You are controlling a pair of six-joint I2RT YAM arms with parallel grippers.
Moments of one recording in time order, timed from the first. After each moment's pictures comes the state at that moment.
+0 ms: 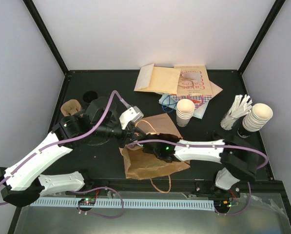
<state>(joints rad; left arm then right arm) -0.91 1.05 1.36 -0.94 0.41 -0.20 1.18 1.62 0.87 -0.11 0.52 -0.41</state>
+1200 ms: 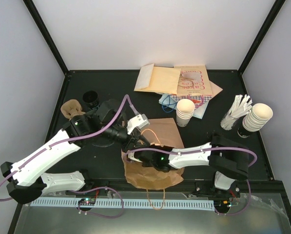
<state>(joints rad) -0.93 1.10 1.31 -0.93 0.57 -0.20 1.30 1.66 0.81 -0.13 0.41 -0.45</state>
